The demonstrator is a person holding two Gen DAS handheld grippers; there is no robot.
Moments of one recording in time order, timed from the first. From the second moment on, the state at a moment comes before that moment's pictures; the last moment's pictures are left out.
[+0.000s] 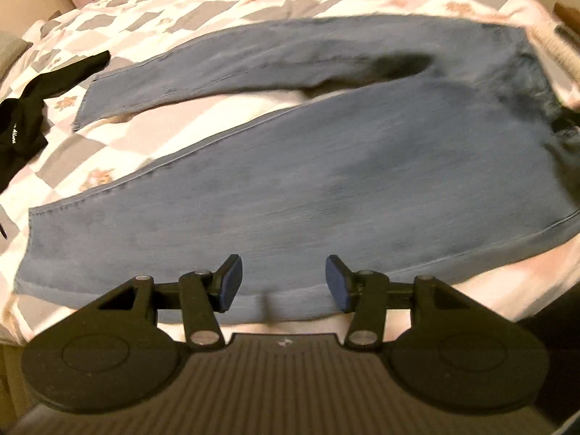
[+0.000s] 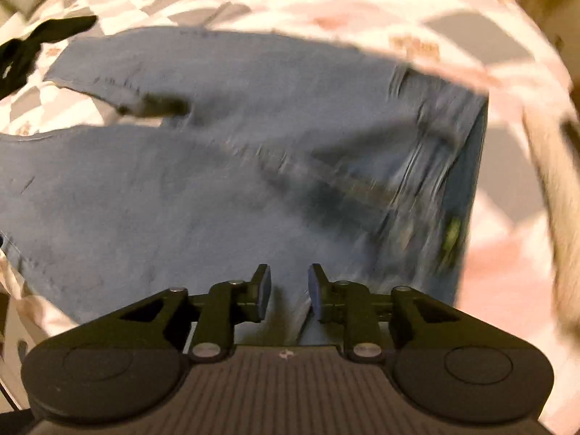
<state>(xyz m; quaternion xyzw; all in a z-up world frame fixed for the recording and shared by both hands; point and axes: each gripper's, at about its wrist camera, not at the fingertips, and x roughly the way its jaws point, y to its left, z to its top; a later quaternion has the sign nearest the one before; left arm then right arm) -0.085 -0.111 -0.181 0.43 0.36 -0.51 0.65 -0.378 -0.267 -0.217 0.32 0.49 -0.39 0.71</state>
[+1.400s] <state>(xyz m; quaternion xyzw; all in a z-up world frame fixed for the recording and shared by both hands) 0.114 -0.062 -0.060 0.44 0.32 -0.54 0.64 -0.209 -0.082 -0.120 0.46 0.32 -0.58 0.59</state>
